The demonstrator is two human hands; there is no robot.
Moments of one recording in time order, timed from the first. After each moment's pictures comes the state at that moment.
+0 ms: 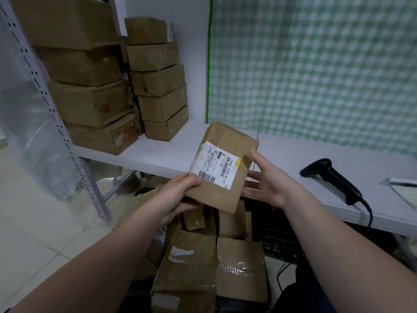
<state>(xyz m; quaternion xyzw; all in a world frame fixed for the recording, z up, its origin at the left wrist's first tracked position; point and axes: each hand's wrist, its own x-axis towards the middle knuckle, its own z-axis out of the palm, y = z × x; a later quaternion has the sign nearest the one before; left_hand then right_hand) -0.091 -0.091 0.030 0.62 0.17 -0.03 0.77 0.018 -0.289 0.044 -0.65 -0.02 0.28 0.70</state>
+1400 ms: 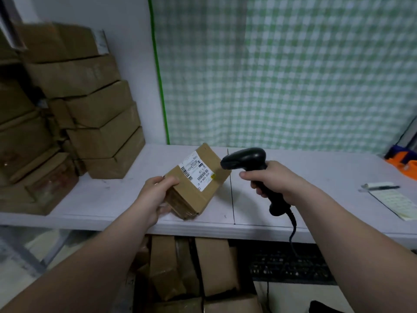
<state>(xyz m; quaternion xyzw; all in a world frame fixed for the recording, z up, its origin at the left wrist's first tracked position) 0.102 -0.051 0.017 0.66 0.23 0.01 0.72 0.128 -0.319 0.081 -0.83 -0.03 0.13 0.55</state>
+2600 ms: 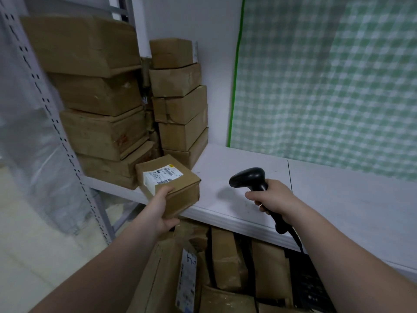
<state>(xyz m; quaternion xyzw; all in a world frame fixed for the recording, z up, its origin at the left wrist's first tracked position) 0.010 0.064 0.010 0.42 0.42 0.09 0.80 0.101 -0.179 0.054 -0.87 -0.10 0.15 0.45</state>
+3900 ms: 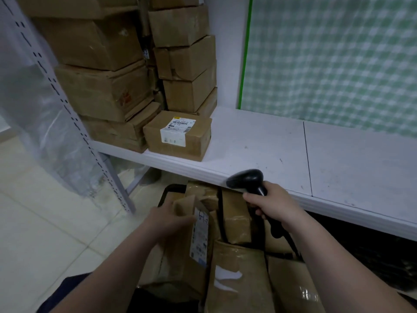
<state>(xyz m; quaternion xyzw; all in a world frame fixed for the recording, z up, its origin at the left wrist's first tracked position) -0.068 0.060 -0.053 0.85 0.31 -0.15 0.40 0.047 -0.172 -0.024 -0.86 -0.09 0.22 0.46</state>
